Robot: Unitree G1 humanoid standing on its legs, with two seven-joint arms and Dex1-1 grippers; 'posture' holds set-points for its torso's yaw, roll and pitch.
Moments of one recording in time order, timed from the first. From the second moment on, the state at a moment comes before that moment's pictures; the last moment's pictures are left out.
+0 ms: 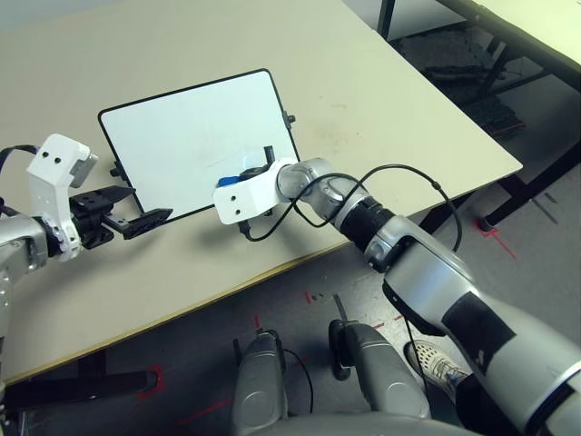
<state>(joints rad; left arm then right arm) -0.05 1.01 0.49 -0.20 -0.46 0.82 -0.82 -1.22 0.13 0.64 1.01 -0.56 -0.10 0.53</state>
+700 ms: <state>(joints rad) -0.26 0.90 0.47 -0.15 -0.50 0.72 -0.77 -1.22 0.13 0.55 0.96 -0.43 -0.01 0.57</state>
